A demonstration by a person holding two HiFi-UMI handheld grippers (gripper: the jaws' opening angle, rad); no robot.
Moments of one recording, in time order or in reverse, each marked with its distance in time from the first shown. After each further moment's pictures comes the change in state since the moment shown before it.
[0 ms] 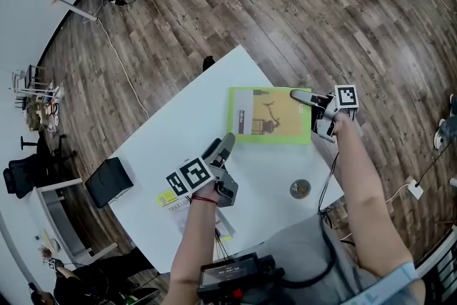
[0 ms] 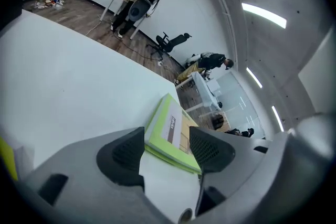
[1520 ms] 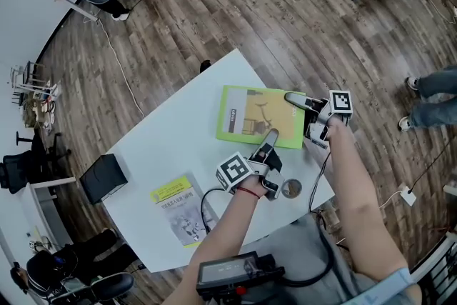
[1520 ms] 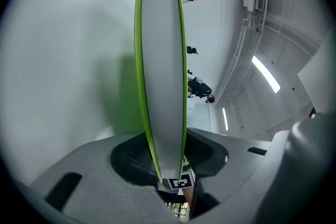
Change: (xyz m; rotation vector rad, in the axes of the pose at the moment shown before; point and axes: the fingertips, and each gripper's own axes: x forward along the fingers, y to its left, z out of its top) left arm 0.083 -0.094 -0.097 -0.487 -0.059 -0.392; right arm -0.007 0.026 -0.011 0.060 -0.040 0.023
